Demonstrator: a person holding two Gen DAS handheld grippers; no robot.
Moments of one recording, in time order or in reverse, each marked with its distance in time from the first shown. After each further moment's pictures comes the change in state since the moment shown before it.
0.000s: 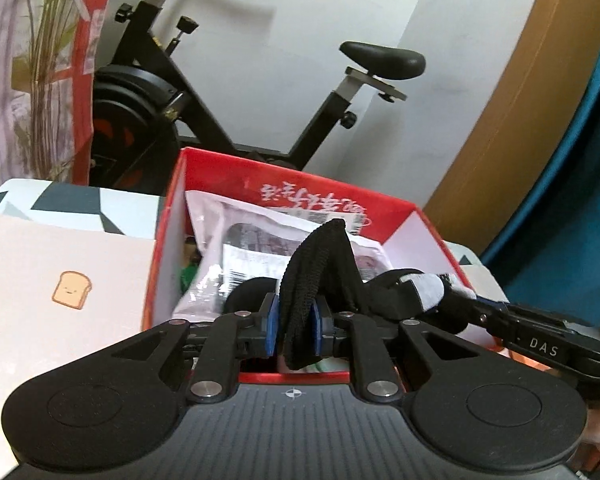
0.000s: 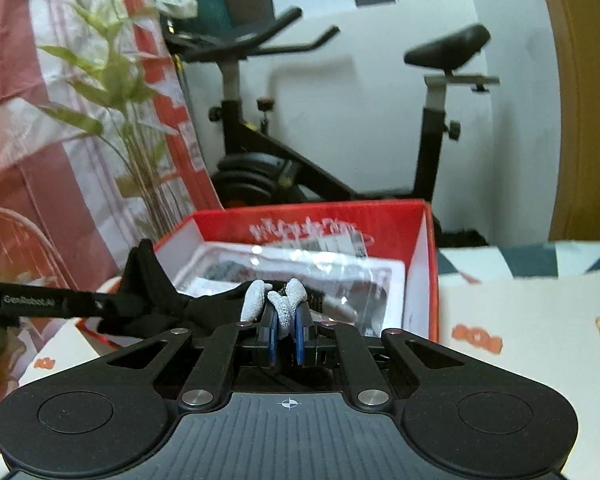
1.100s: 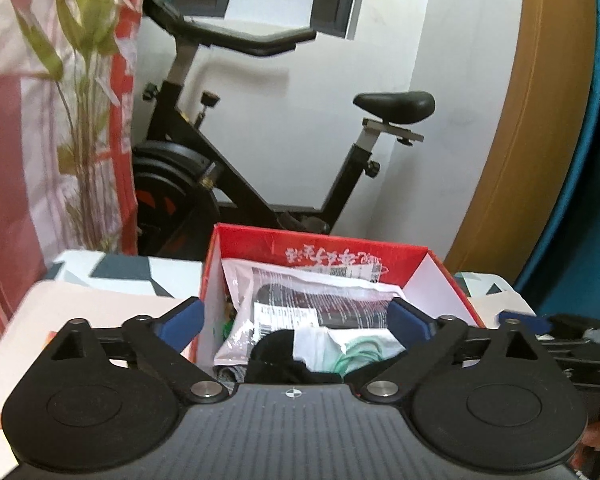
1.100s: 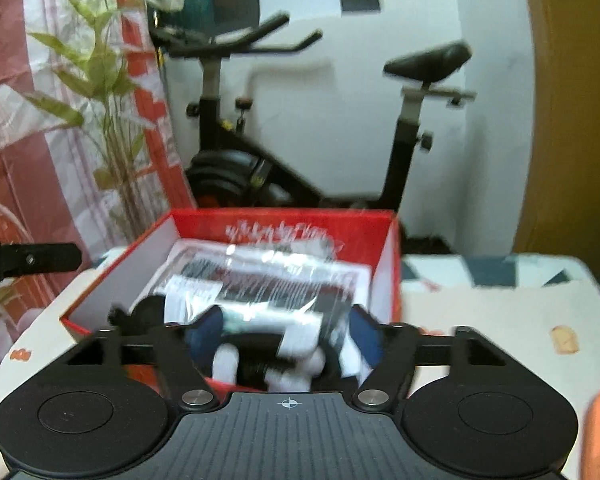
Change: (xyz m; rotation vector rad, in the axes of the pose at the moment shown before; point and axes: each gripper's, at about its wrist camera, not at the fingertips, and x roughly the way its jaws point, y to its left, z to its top) left arm -0.055 -0.048 0.016 0.103 -0.163 0.185; right arm -0.034 0.013 0.010 -0.060 -0.014 -0.113
